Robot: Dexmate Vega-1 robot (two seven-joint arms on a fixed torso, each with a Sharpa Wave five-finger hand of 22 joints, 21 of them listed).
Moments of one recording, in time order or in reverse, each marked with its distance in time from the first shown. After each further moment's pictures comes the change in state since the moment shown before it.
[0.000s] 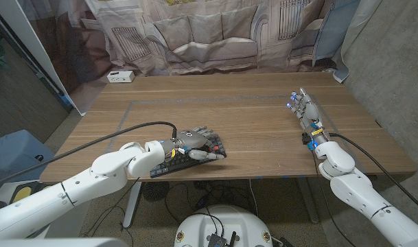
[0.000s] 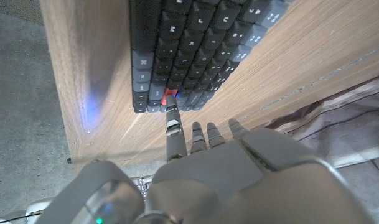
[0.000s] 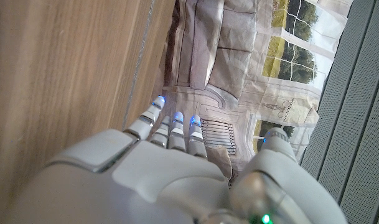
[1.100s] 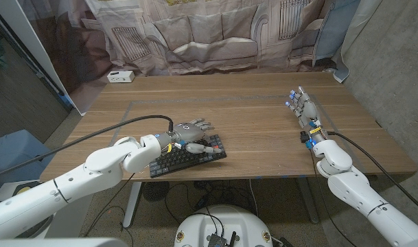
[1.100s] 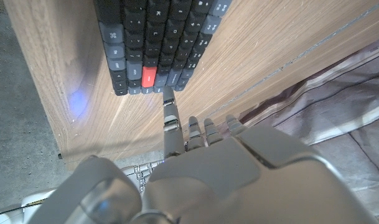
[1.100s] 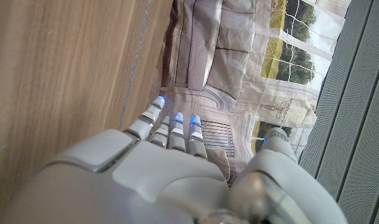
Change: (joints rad) left arm 0.025 0.029 -0.061 -0.044 0.016 0.003 0.045; left_hand 0.032 0.021 0.016 -0.016 -0.009 -0.008 -0.007 -0.011 -0.002 0.038 0.012 0.008 0.000 0.021 -0.004 0.000 0.000 0.019 0.006 0.000 0.000; right arm 0.024 0.011 -0.015 0.012 -0.011 0.003 -0.003; right_hand 0.000 0.000 0.000 0.000 0.000 0.000 0.000 0.000 0.000 0.005 -0.005 -0.009 0.000 0.000 0.000 0.000 0.000 0.000 0.000 -0.005 0.000
